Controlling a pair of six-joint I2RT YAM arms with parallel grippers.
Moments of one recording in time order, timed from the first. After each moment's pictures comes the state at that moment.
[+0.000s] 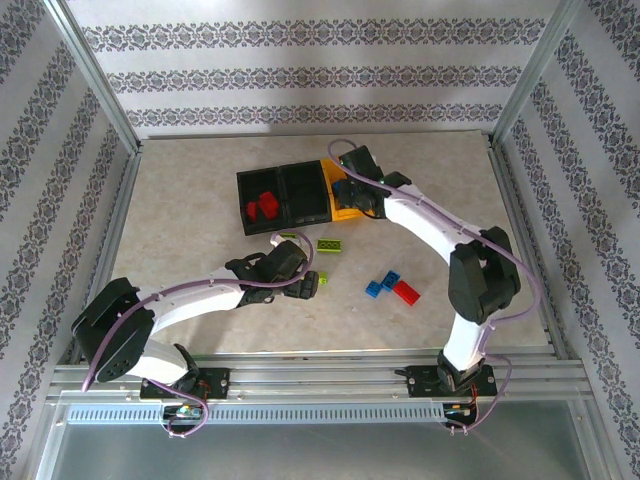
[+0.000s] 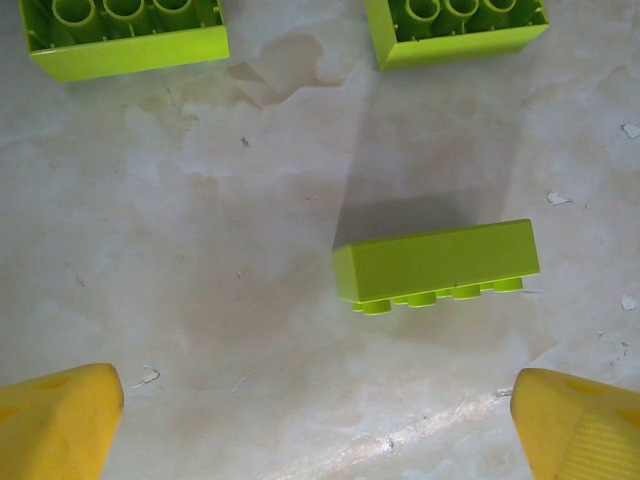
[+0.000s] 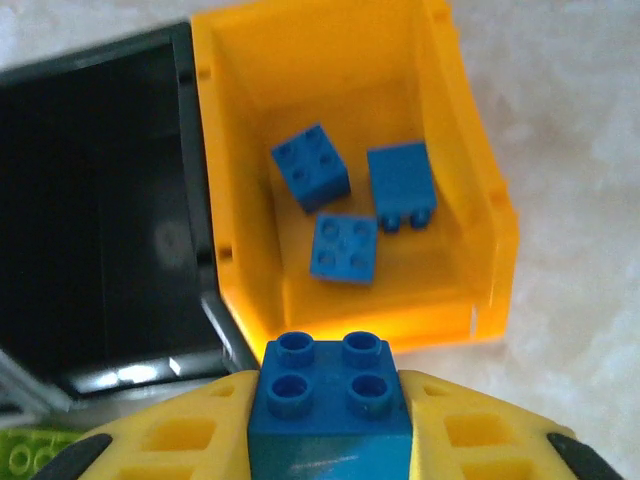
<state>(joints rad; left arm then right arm) -0.83 1.43 0.80 -0.38 -0.20 -0.61 0.51 1.83 1.49 -0.57 0.19 0.51</state>
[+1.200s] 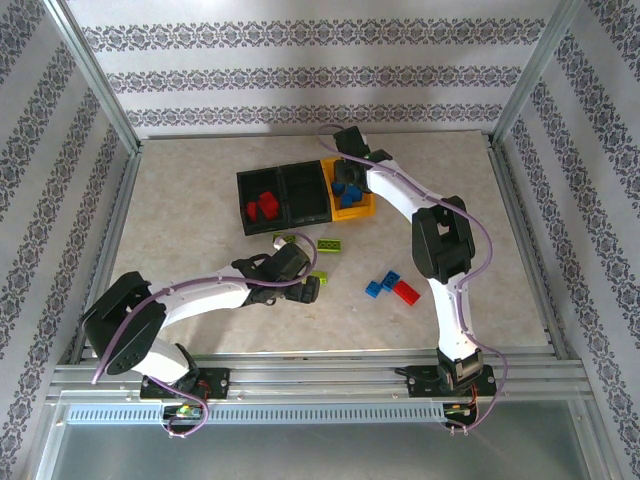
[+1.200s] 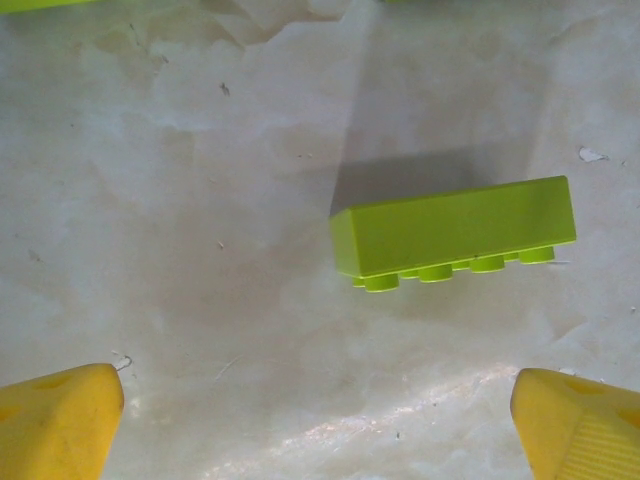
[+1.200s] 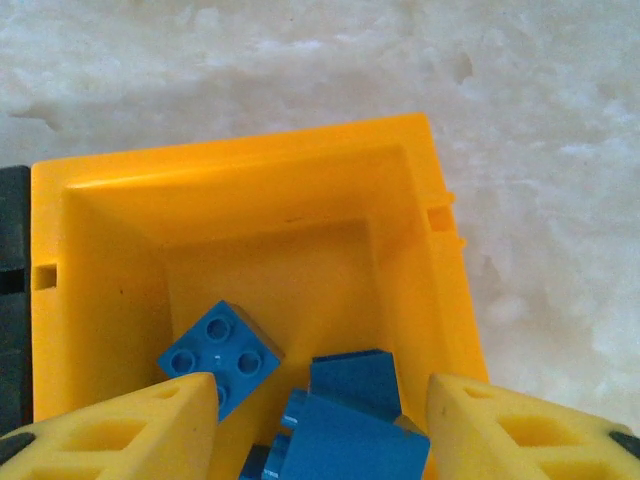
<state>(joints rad) -0.83 1.50 0.80 -0.38 -0.16 -0.61 0.42 2.20 1.86 -0.59 0.25 0.34</state>
